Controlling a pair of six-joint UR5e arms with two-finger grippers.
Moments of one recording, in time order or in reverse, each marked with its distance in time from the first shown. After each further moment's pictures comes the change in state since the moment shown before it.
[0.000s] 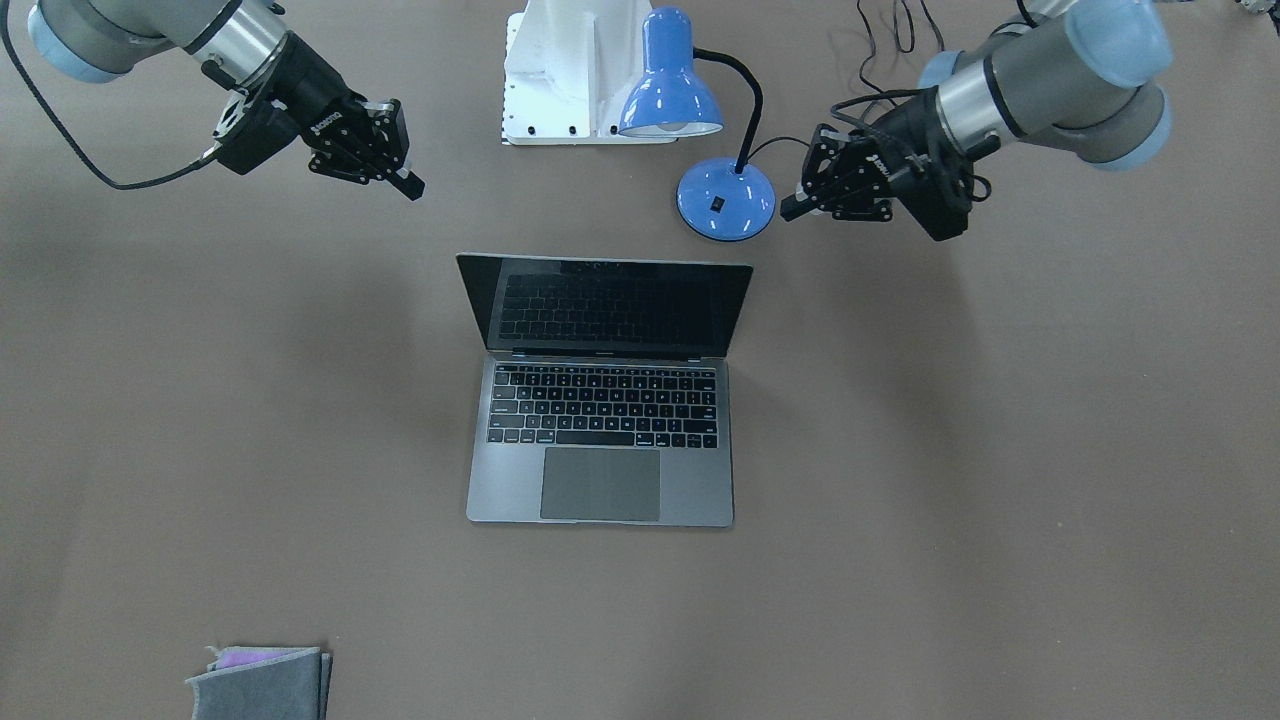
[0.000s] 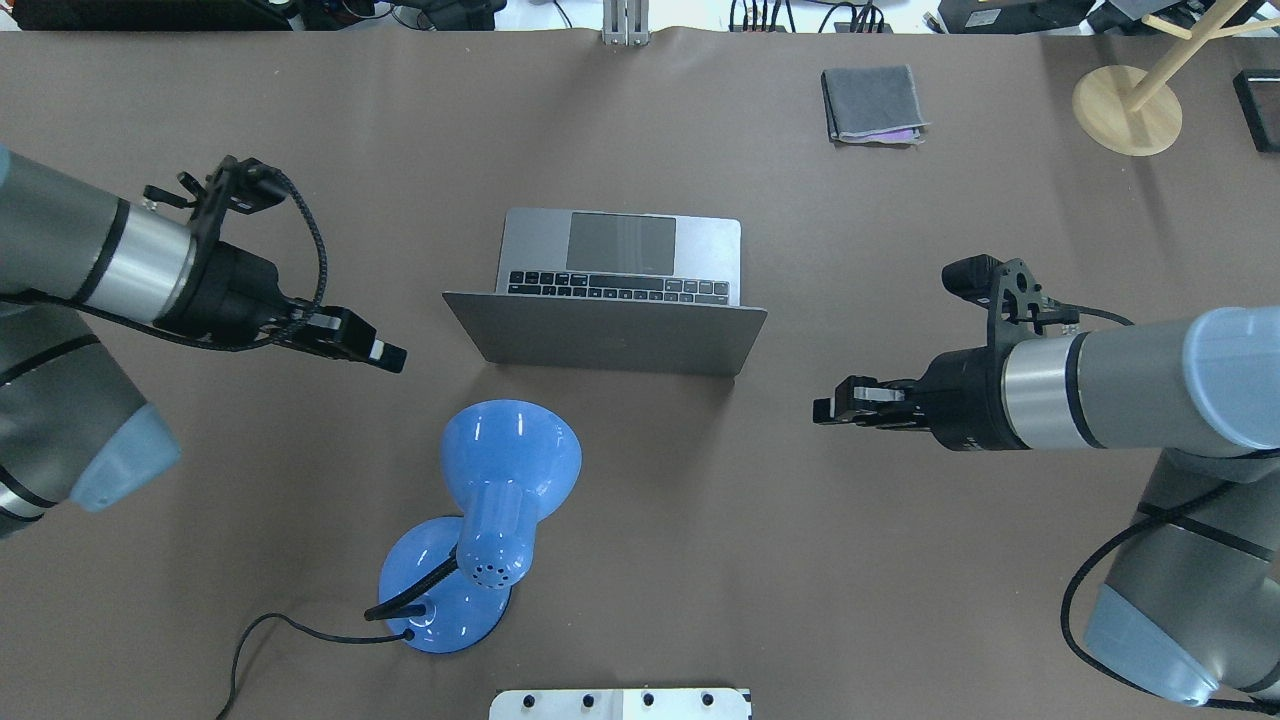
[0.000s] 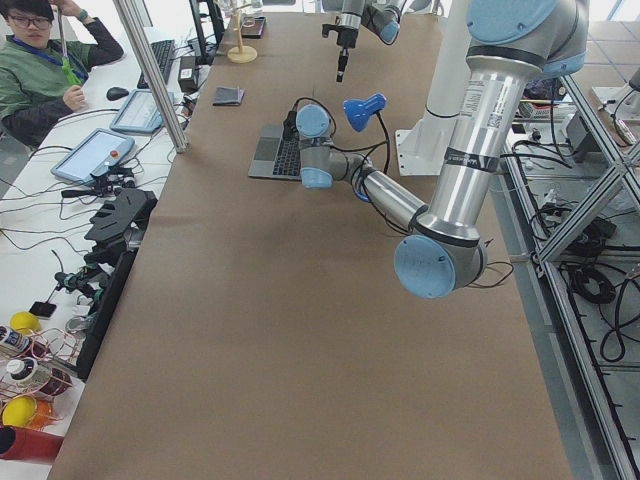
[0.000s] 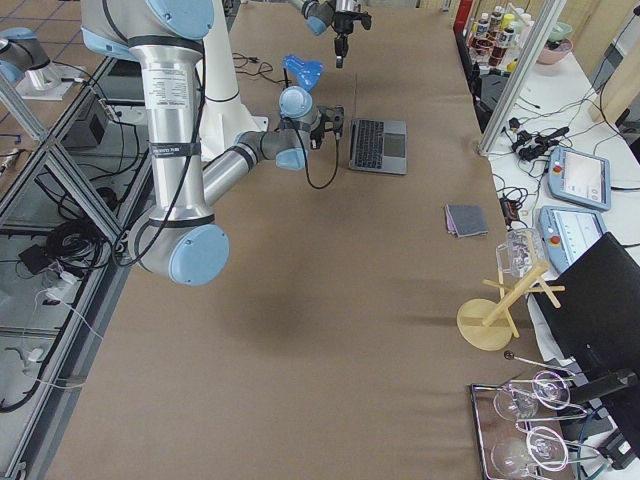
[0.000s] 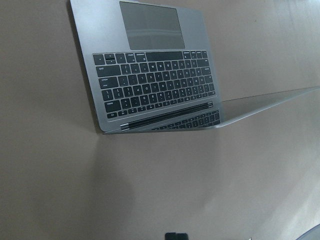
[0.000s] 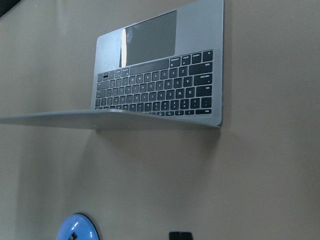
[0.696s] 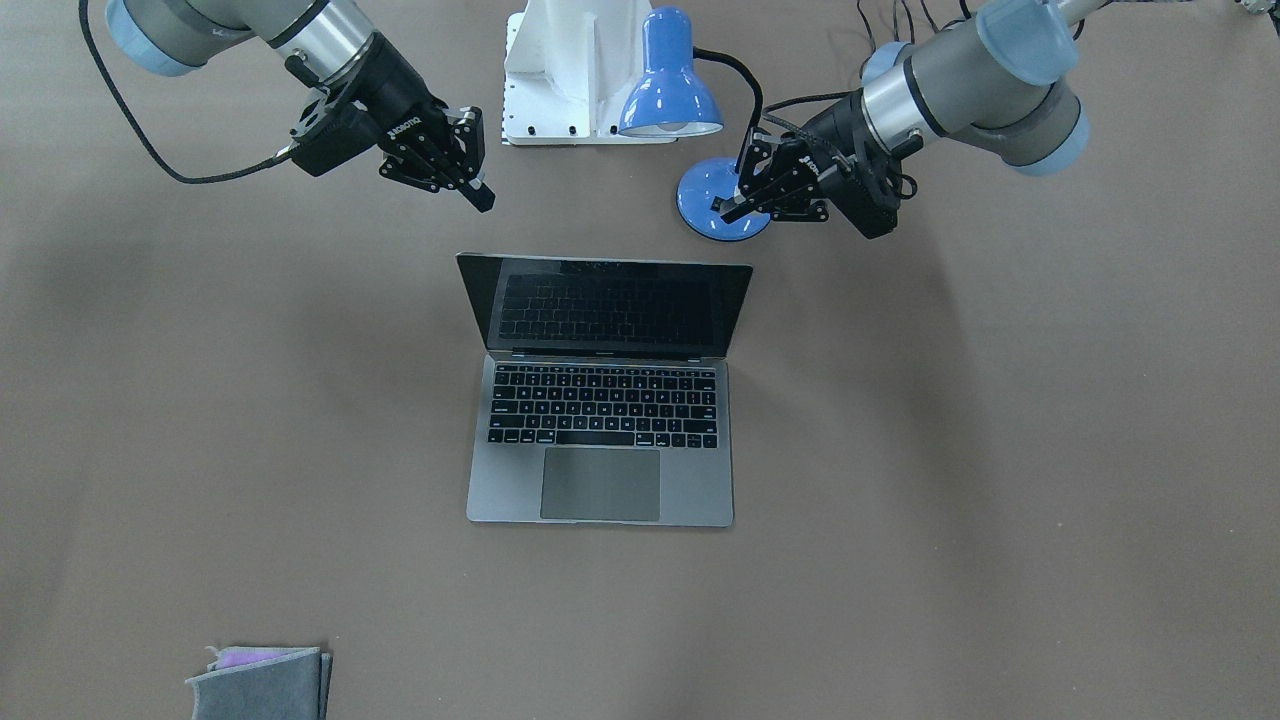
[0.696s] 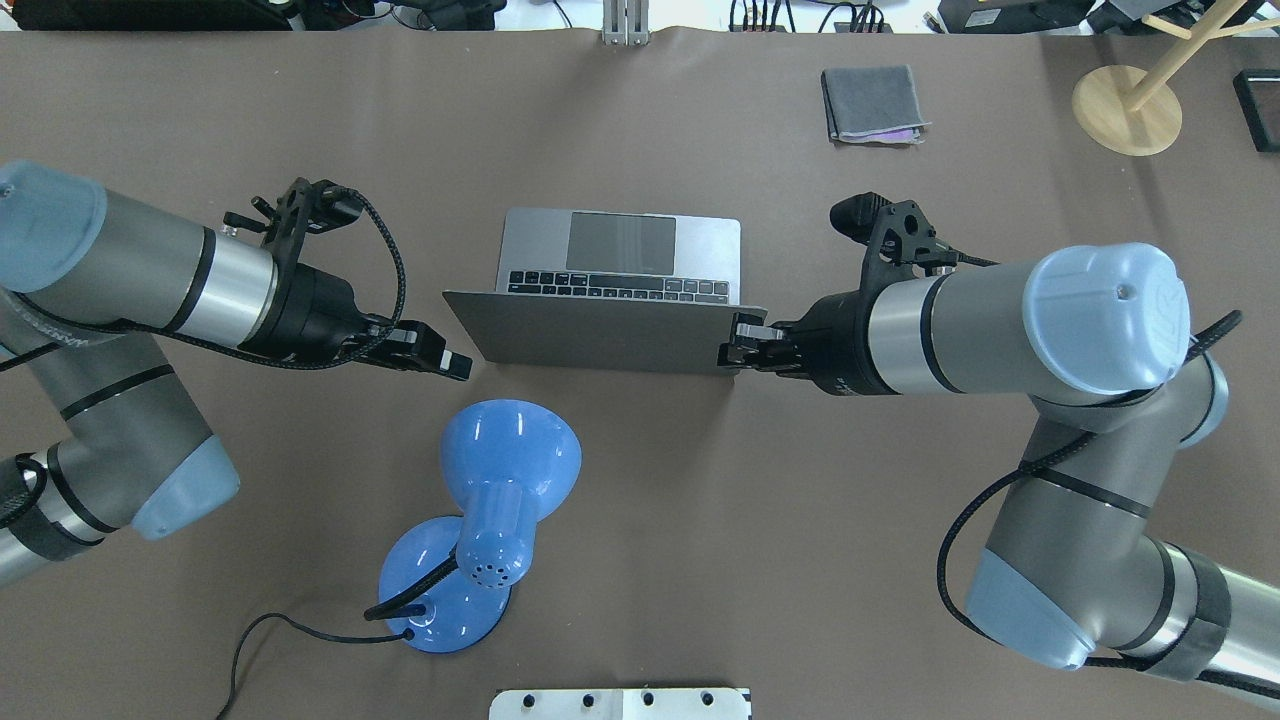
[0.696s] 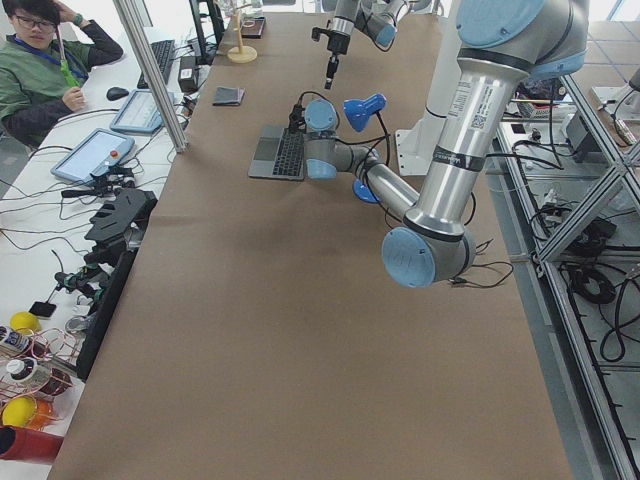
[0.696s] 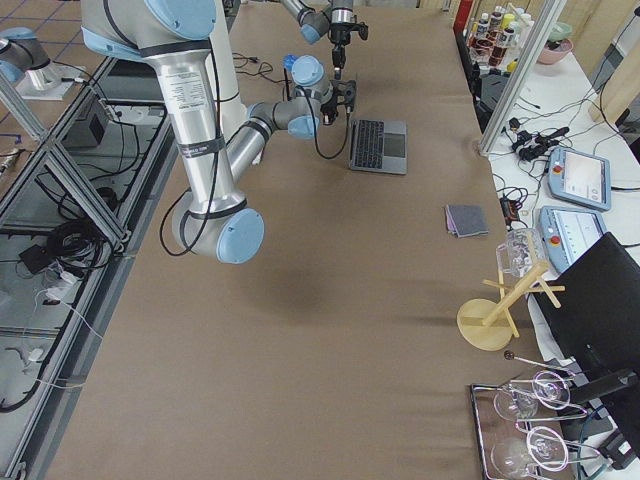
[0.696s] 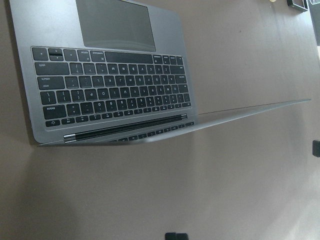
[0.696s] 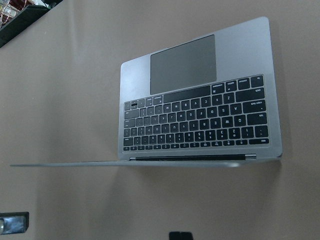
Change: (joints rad) left arm 0.060 -0.050 0.022 -0.002 0.090 -0.039; right arm -0.004 0.231 -0.046 -0.218 -0.077 0.037
